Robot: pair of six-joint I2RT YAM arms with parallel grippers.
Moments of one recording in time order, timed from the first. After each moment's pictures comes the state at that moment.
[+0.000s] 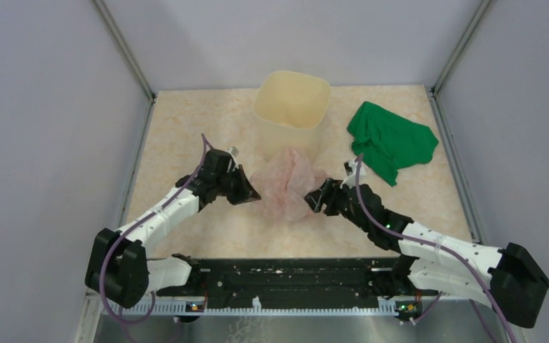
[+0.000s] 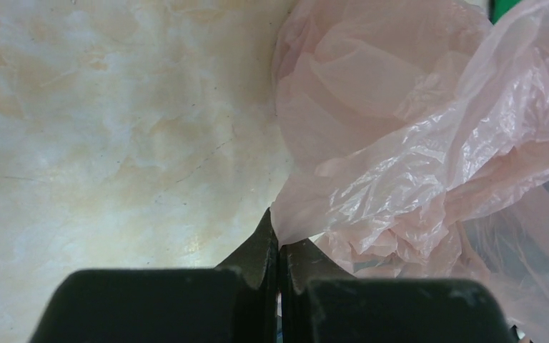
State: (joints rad) left arm -0.44 1.21 0.73 -0.37 0.31 -0.79; right arm 0.88 0.91 0.40 0.16 0.21 0.78
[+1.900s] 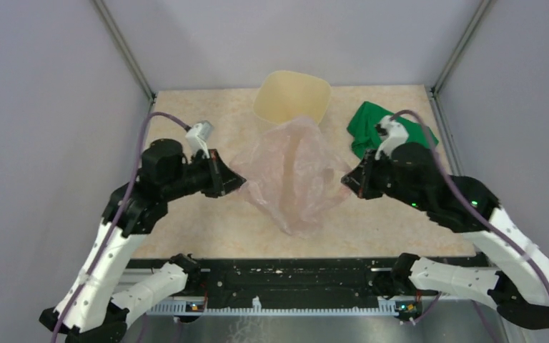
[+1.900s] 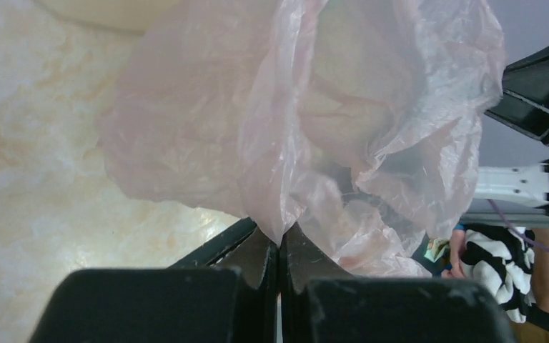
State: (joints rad) left arm -0.52 0.84 1.33 -0.88 0.35 -0.59; right arm 0.92 0.87 1.43 -0.95 0.20 0.64
